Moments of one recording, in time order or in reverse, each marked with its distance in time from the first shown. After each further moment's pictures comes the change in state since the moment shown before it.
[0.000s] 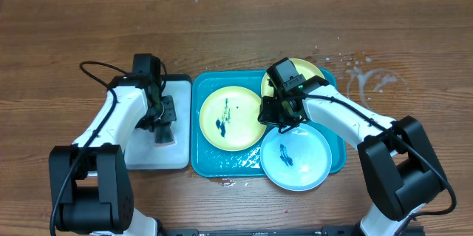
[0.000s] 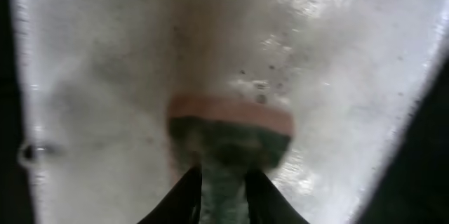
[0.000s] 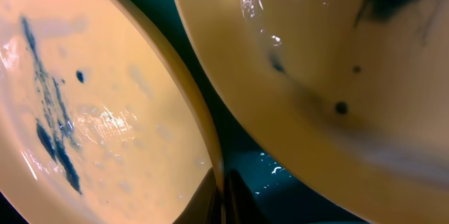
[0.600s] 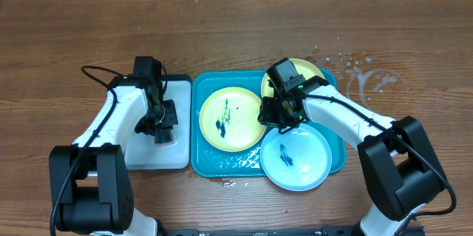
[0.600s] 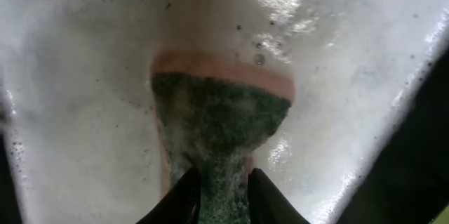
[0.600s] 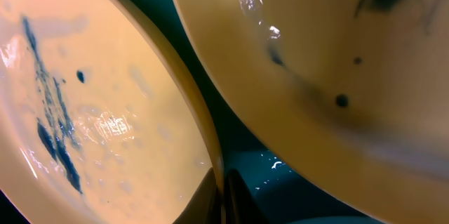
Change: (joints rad) left arm -0.001 0.000 0.000 -0.068 0.021 -0.040; right arm 0.000 0.000 0.000 -0.008 -0.008 0.004
